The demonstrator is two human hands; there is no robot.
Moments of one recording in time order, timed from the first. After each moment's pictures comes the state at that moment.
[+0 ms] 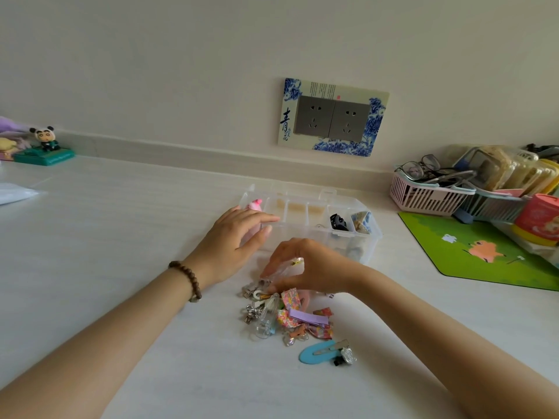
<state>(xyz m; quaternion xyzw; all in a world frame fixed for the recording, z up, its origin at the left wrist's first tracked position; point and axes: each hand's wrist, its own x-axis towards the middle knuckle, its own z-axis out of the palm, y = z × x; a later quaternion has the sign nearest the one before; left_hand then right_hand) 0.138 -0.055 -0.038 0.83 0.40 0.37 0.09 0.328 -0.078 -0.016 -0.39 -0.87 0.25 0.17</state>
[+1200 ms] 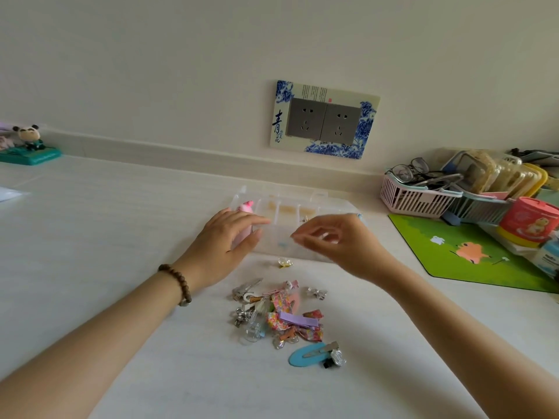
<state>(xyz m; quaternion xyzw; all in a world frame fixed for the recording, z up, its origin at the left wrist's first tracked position) 0.139 -0.055 -0.038 0.82 0.40 0.38 0.10 0.368 -0.082 0.007 -0.46 -0.80 0.21 0.33</state>
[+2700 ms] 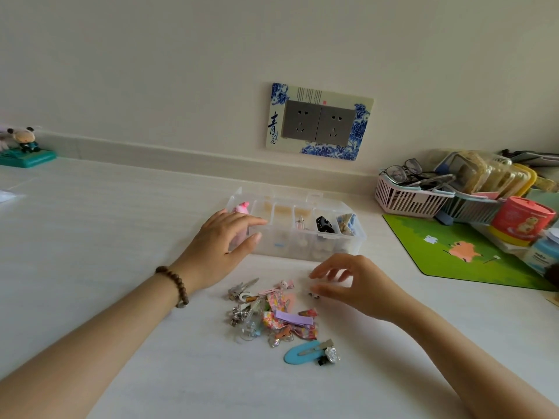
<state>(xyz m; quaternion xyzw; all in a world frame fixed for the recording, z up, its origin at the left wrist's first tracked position) 0.142 -0.062 -0.035 0.83 0.39 0.39 0.07 0.400 -0.113 -0.026 -0.54 -0.78 0.20 0.23</state>
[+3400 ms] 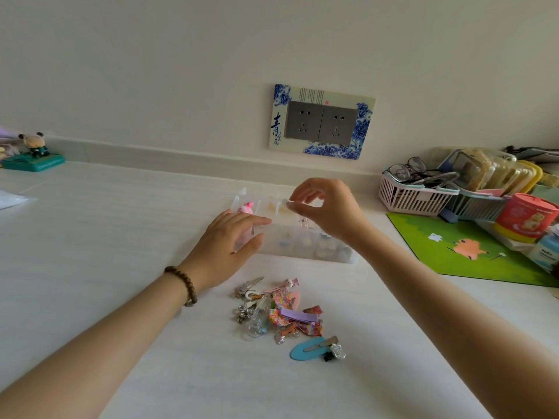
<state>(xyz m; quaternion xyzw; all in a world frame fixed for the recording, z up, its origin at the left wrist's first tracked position) 0.141 -0.057 -0.040 0.83 0.40 0.39 0.06 0.347 -0.054 0.036 -0.49 -0.78 0.11 0.38</state>
